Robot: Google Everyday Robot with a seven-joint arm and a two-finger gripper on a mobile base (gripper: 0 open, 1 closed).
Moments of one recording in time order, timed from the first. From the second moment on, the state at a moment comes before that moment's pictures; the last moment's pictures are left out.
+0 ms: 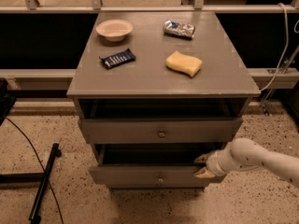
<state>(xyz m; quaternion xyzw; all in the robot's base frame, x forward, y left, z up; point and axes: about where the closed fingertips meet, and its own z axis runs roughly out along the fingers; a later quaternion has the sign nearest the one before) 0.553 -0.220 0.414 -0.66 0.69 0.09 0.27</state>
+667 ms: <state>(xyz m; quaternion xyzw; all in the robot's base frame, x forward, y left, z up) 0.488 -0.227 0.435 -0.67 0.69 0.11 0.26</state>
